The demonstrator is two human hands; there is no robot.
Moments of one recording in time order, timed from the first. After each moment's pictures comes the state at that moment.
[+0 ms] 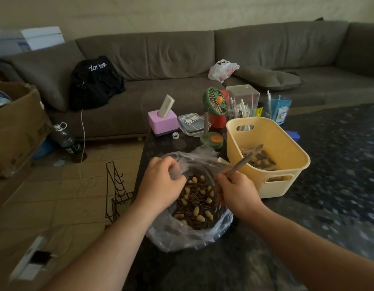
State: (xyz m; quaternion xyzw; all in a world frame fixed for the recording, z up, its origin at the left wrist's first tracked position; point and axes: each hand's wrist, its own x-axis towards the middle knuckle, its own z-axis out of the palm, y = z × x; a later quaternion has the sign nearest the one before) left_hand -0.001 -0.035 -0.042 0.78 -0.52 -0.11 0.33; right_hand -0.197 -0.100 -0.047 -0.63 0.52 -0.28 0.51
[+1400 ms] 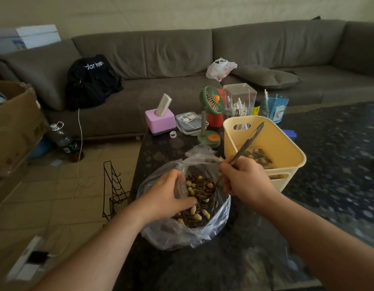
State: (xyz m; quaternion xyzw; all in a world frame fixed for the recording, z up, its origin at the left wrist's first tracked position) left_hand 0.002 -0.026 -0.054 0.74 -0.58 -0.29 0.20; right_hand -0.218 -0.103 -0.005 -0.68 0.51 -0.27 0.45
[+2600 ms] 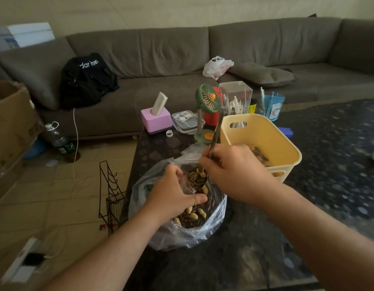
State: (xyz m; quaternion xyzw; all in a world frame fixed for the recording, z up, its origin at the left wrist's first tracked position) left_hand -0.029 -0.038 -0.063 0.77 -0.53 -0.24 0.28; right_hand -0.209 -0.098 0.024 -0.88 0.37 -0.24 0.18
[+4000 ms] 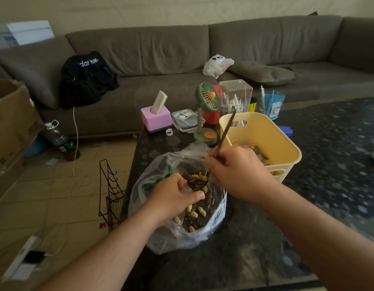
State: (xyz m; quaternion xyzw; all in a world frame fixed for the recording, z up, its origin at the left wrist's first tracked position) left_hand -0.033 -0.033 -0.064 0.77 -0.50 -0.30 0.27; right_hand -0.215 -0.105 0.013 -0.84 0.41 -0.24 0.25
